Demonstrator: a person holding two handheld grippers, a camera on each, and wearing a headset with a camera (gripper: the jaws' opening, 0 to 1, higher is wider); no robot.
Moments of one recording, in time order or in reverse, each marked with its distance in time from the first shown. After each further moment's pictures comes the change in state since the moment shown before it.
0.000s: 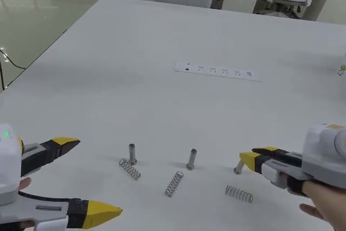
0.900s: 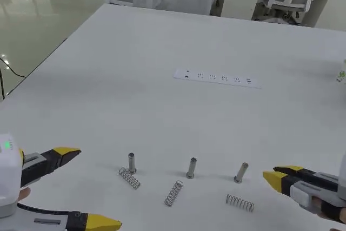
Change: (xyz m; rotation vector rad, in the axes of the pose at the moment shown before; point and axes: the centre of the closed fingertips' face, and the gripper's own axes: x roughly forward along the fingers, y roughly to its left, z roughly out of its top) left arm 0.000 -0.003 0.001 0.012 0.019 -0.015; right arm -0.038 -0.017 -0.014 0.001 0.007 -0.001
